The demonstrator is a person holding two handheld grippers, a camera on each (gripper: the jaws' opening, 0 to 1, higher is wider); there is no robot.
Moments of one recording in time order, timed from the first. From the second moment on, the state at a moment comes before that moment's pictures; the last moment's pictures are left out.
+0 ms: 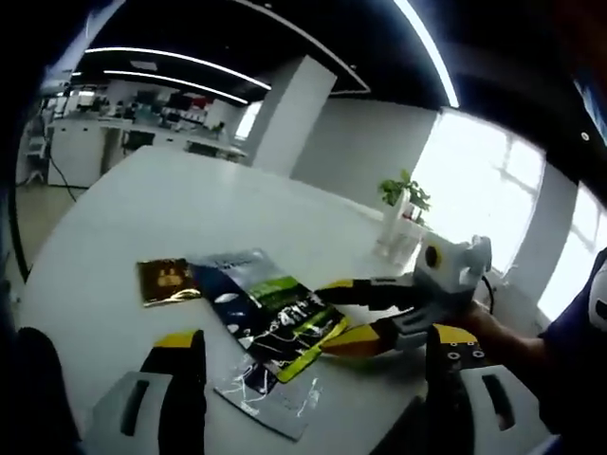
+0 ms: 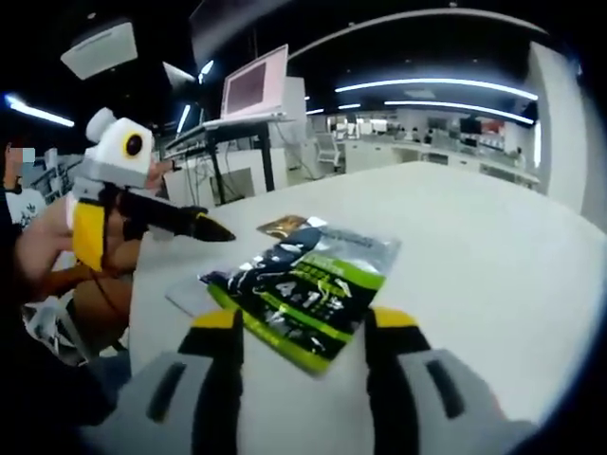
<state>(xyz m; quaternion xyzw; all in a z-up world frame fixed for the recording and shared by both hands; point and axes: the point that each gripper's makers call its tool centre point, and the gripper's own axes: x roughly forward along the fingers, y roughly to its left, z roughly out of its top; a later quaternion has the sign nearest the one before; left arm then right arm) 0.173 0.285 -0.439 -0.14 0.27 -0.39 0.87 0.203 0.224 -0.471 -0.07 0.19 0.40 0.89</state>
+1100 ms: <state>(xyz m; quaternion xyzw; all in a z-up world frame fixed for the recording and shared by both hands) 0.191 0.264 -0.443 -0.18 0.32 -0.39 0.84 0.208 0.224 -0.469 -0.05 0.18 0.40 0.90</state>
